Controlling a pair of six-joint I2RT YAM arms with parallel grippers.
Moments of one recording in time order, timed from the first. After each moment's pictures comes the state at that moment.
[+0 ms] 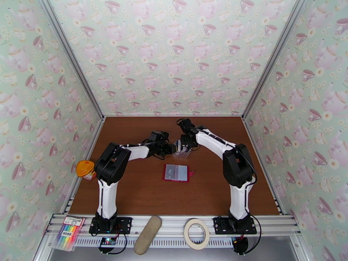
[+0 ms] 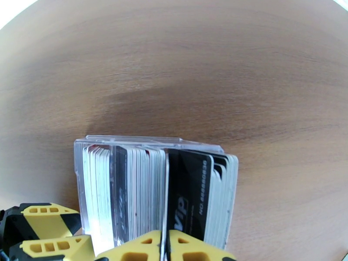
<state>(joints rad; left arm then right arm) -0.49 2.07 1.21 0.08 0.54 -0.68 0.53 2.02 1.63 -0.76 0.16 0.53</state>
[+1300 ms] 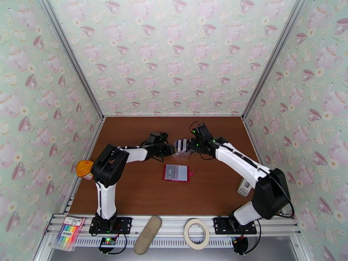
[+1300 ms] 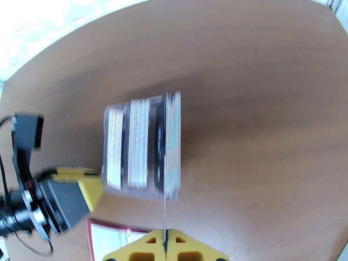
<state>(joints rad) -0.49 1.99 1.11 0.16 0.53 -0.67 0.55 1.46 1.12 -0.55 0.11 0.62</state>
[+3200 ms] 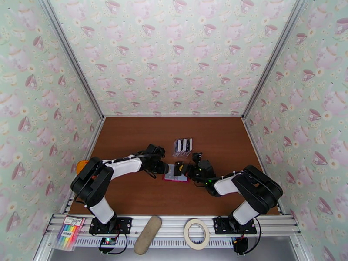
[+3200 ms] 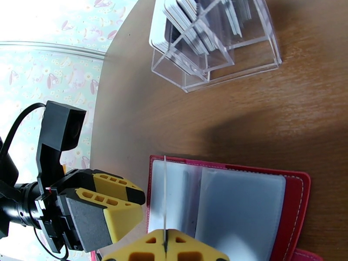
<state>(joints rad) -0.59 1.71 0.89 -0.27 0.34 -0.49 0.64 1.61 0.34 0.83 -0.28 1.04</state>
